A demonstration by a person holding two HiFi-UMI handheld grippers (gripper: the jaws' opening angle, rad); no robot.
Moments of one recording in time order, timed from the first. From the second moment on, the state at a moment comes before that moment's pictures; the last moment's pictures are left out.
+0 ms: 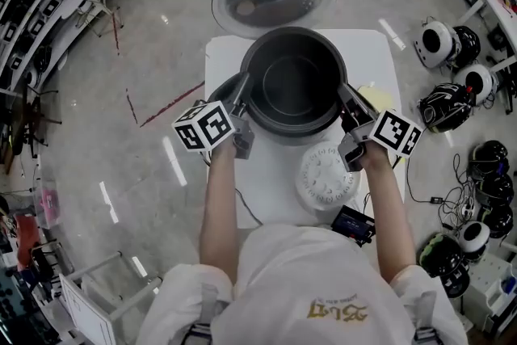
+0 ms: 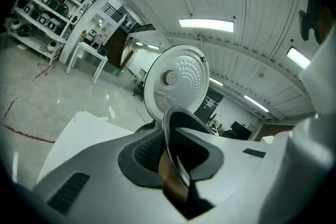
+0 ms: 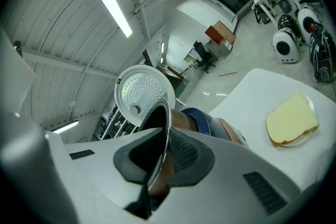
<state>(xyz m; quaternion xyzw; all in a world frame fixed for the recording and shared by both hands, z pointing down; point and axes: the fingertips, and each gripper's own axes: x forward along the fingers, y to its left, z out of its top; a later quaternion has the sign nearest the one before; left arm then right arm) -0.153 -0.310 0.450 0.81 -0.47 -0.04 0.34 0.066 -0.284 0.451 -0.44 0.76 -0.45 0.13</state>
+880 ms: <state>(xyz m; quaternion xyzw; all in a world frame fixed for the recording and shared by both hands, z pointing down) -0.146 -0.325 0.495 0.82 -0.49 0.09 0.27 0.067 -0.298 0.496 -0.52 0.79 -0.30 -0.11</state>
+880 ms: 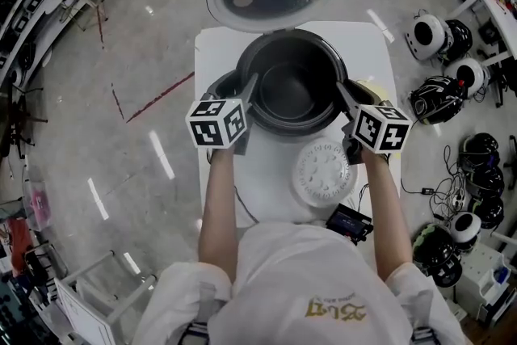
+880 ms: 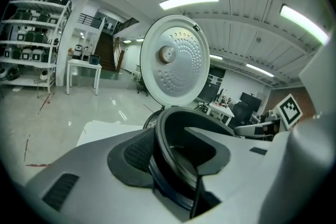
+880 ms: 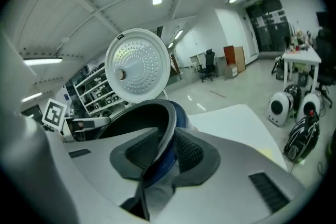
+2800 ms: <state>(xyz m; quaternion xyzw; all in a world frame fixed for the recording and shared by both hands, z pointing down) -0.076 -0.088 0.546 0.79 -0.51 0.08 0.32 0.155 -0.075 0.555 -0.51 0.78 -0.35 -0.11</state>
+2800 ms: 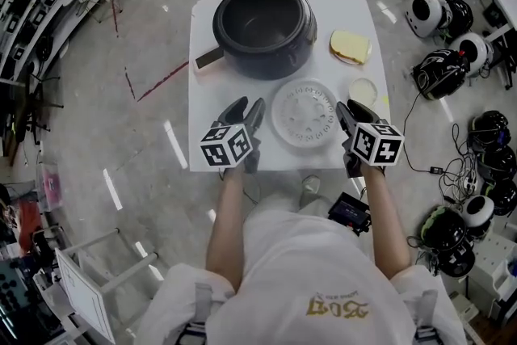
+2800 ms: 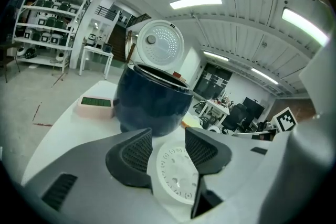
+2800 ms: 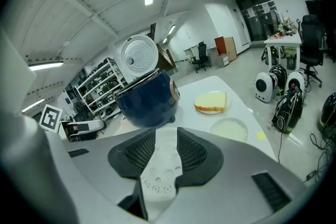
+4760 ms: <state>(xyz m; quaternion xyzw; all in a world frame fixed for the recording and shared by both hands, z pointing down) -0.038 -0.083 0.659 0.77 -0.46 0.14 0.41 0.156 -0.050 0.657 -0.49 0.75 -0.43 -0.12</state>
